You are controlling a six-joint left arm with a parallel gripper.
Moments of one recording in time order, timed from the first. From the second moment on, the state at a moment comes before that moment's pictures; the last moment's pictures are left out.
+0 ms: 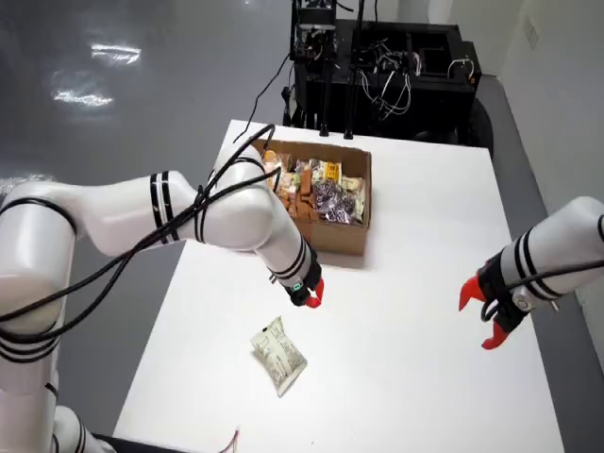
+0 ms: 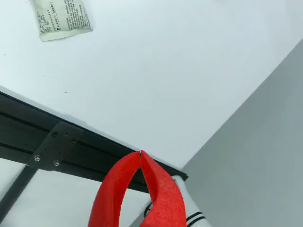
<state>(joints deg) -66.2 27.9 60.4 4.9 66.1 -20.4</state>
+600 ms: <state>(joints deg) -64.9 24.6 66.0 7.0 62.2 -28.7</state>
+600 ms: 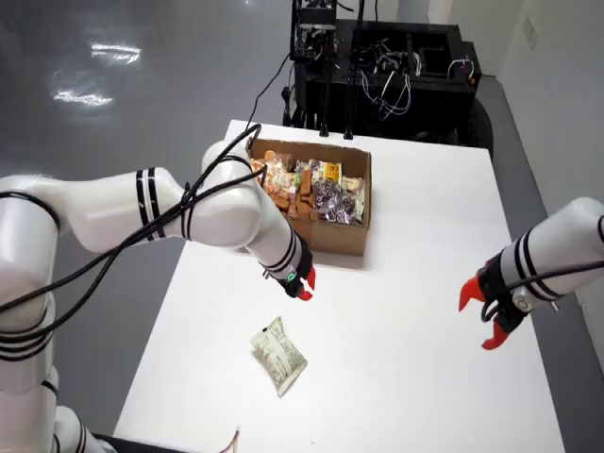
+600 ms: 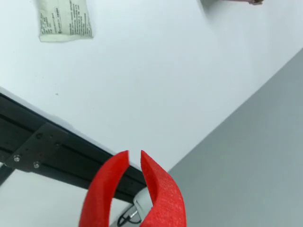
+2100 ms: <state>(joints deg) -54.7 55.0 68.1 9.5 41.0 -22.6</state>
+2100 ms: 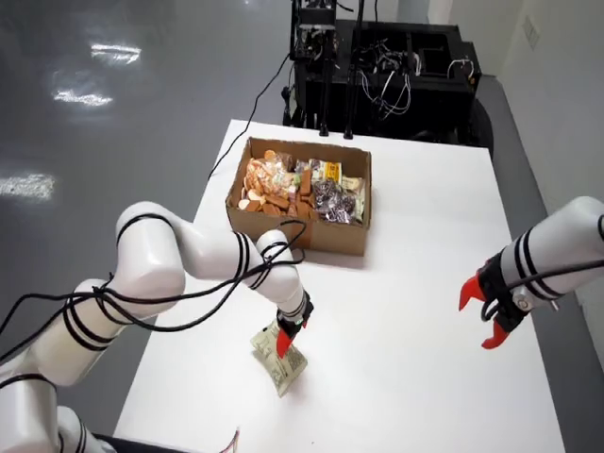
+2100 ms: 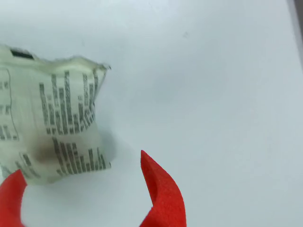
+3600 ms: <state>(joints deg) -55.0 60.2 69.2 10.1 40.4 -26.4</state>
